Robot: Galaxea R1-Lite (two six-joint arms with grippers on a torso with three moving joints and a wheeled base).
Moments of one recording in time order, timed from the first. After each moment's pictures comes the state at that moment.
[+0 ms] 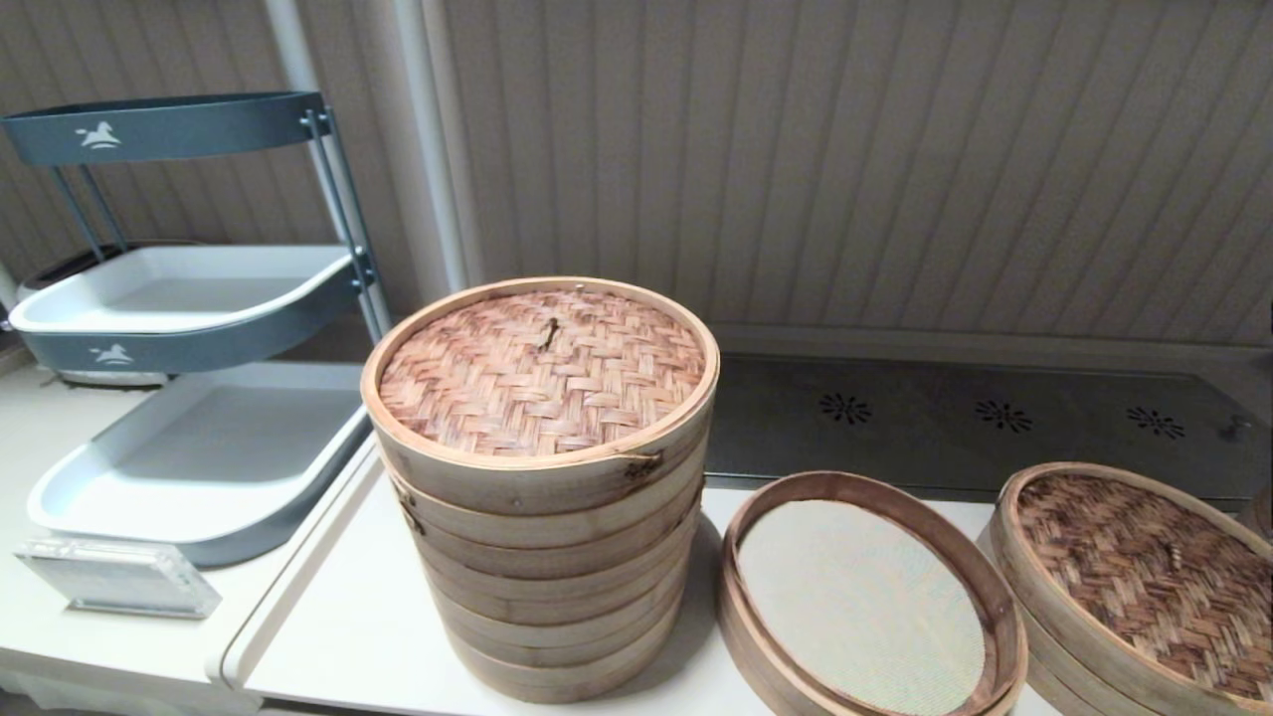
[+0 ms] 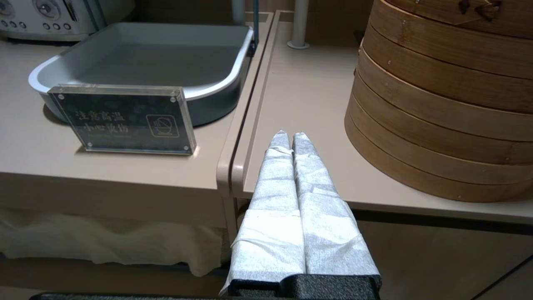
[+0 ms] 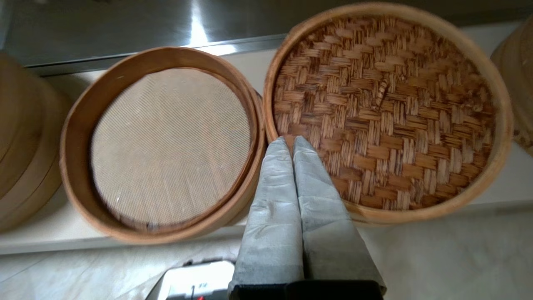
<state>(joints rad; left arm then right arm) 0.00 0.00 0.00 0.00 0.00 0.00 -0.17 0.95 -0.78 0.35 0.05 0.09</state>
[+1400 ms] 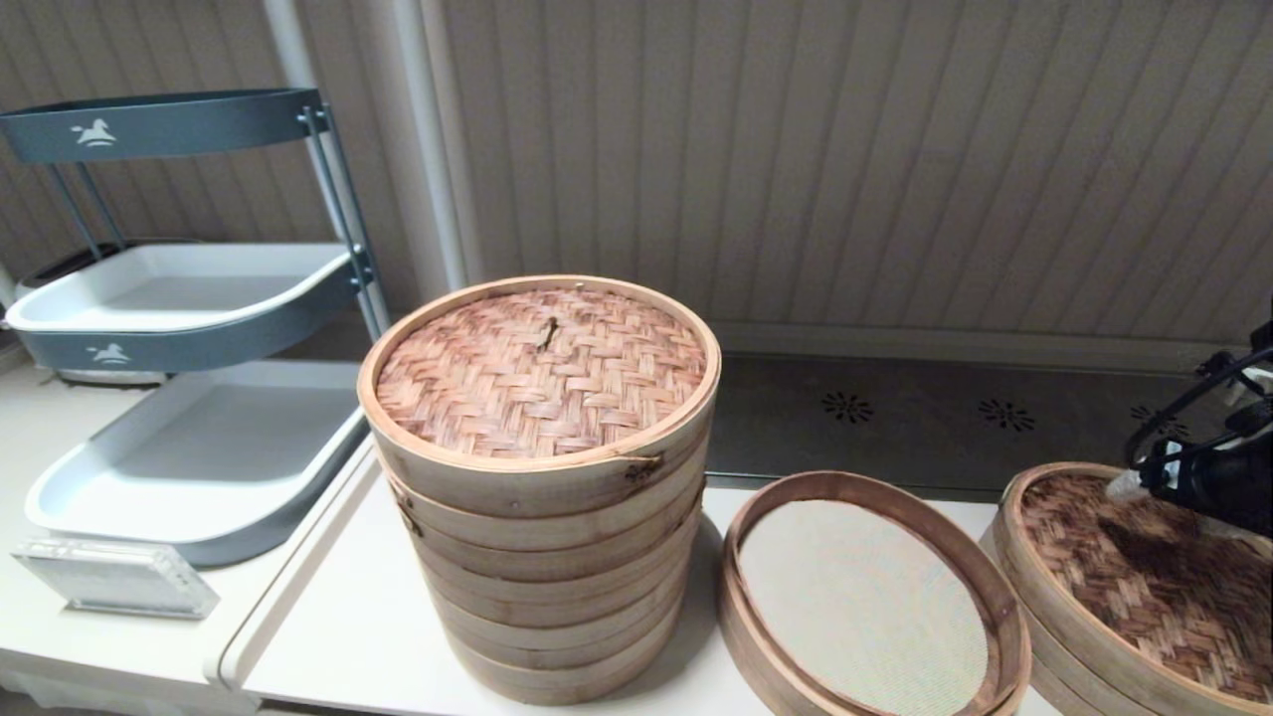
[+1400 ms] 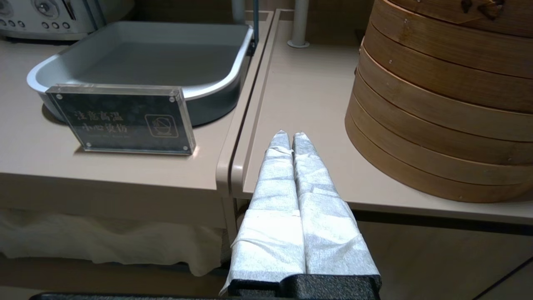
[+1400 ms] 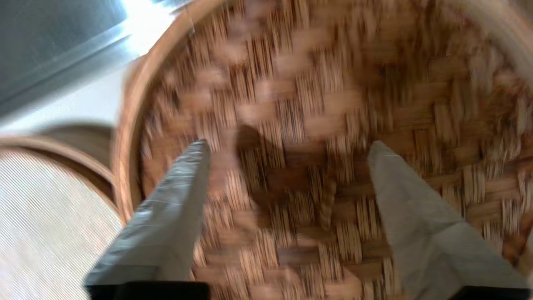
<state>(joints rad) 0.00 0.00 0.00 0.00 0.00 0.00 -0.41 1.71 -1.09 0.34 0.04 0.13</state>
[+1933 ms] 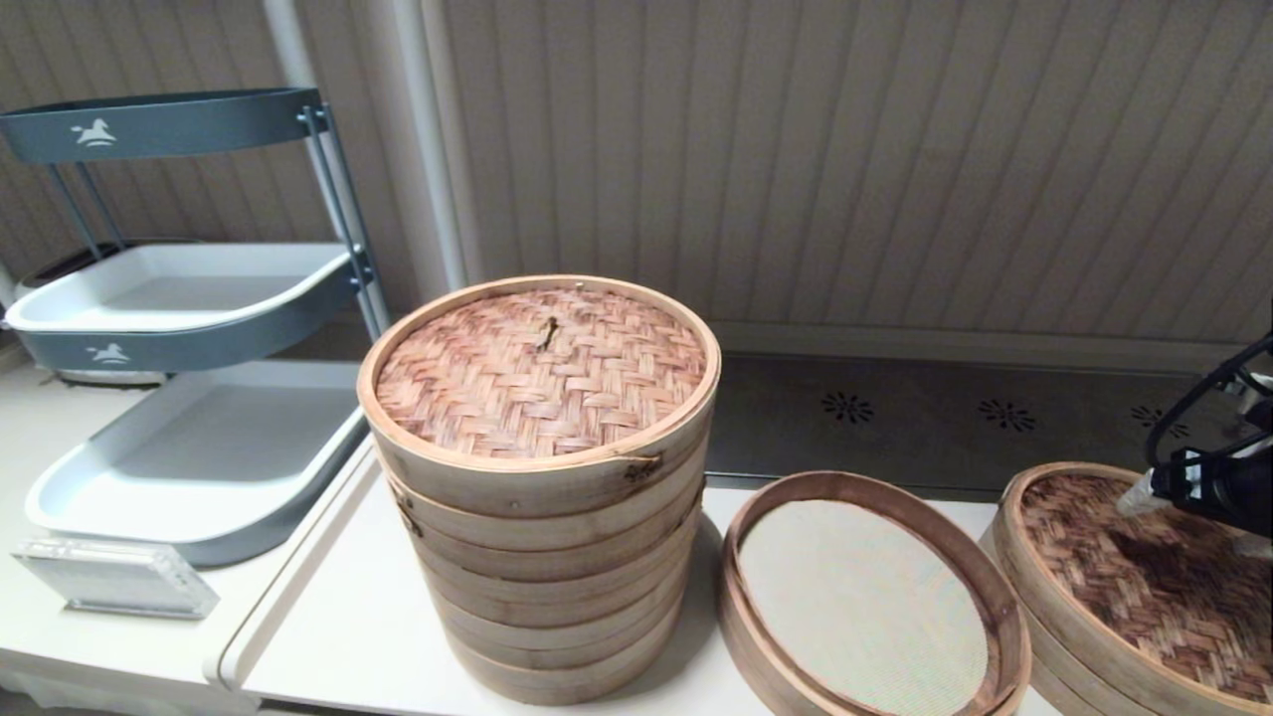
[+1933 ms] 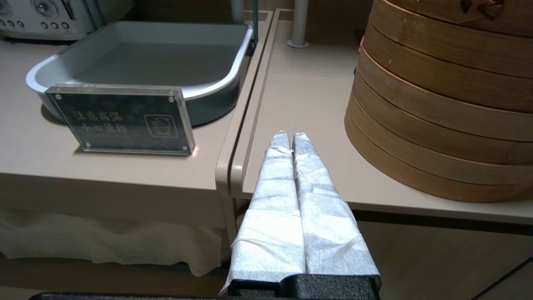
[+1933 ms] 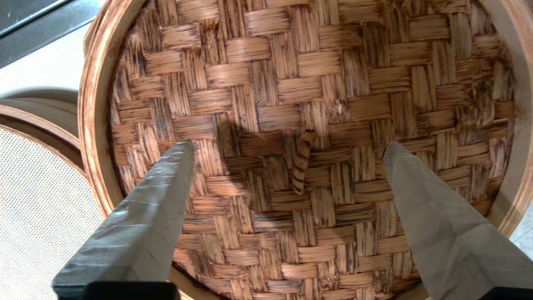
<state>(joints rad) 0.00 0.00 0.00 0.00 0.00 0.00 -0.44 1.72 -1.16 0.49 0.04 0.09</state>
